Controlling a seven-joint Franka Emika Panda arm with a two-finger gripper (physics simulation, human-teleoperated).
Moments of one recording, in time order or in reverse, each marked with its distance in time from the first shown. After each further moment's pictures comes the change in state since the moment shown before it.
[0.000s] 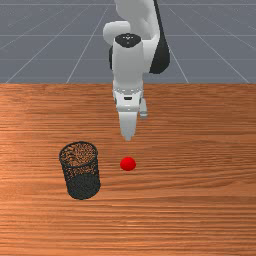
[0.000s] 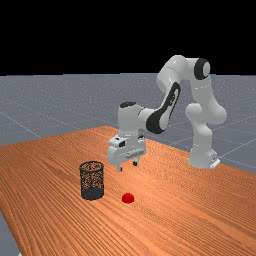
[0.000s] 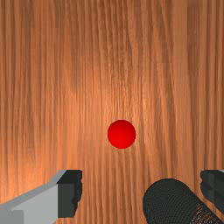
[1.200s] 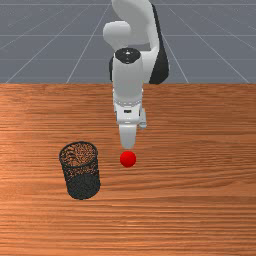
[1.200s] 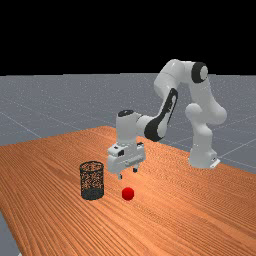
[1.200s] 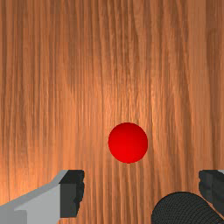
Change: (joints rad) arm -0.001 0.078 0.000 0.031 0.001 0.005 -0.002
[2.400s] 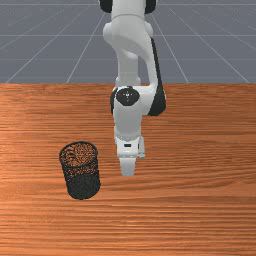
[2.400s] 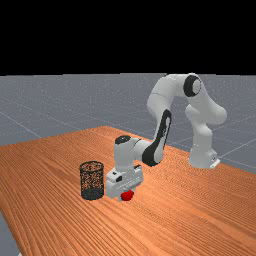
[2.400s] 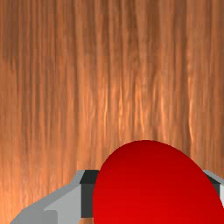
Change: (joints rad) arm 0.000 0.255 0.000 0.098 0.000 0.127 0.000
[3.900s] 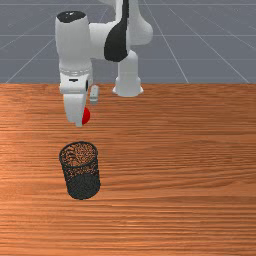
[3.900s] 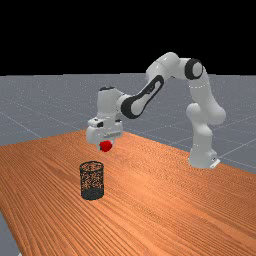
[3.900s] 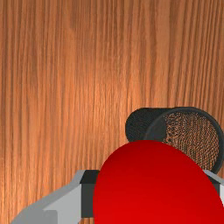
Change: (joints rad) arm -0.160 -0.340 -0.068 0.009 -0.001 -0.223 -0.280
